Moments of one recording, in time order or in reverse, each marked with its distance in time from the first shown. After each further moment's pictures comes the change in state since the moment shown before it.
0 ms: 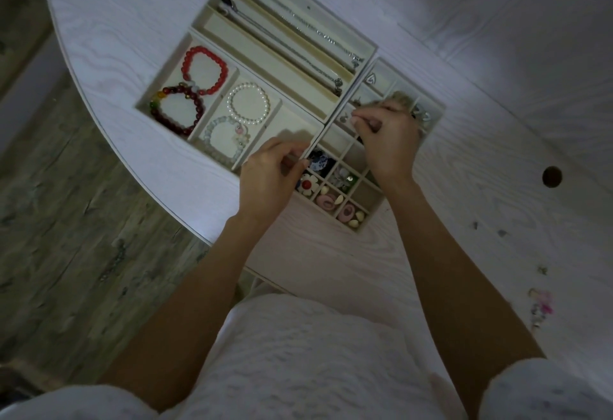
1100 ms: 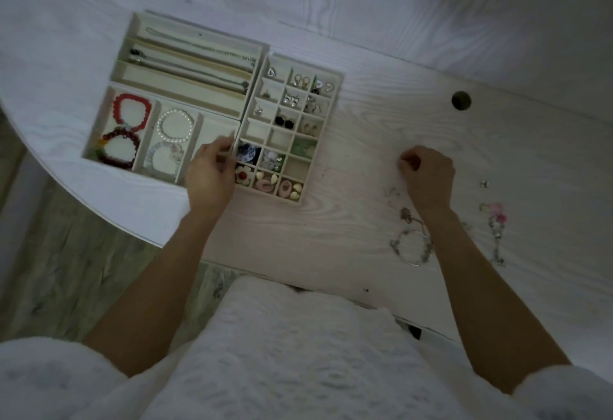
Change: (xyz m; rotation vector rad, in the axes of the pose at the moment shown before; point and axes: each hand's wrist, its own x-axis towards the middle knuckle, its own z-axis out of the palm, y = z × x) left_hand -0.003 0.013 0.007 0.173 -0.039 -0.008; right_hand -0.119 0.154 -0.107 -0.114 0.137 0.344
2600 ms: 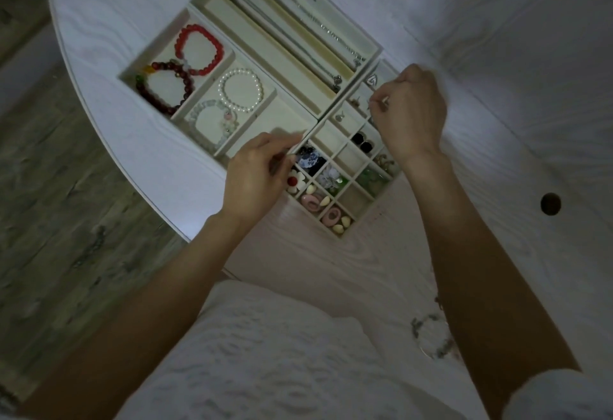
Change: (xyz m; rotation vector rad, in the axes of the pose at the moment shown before) left_hand -0.006 -0.010 0.005 -0.170 0.092 0.009; right_hand 0.091 -0.198 0.077 -0.372 -0.141 -0.624
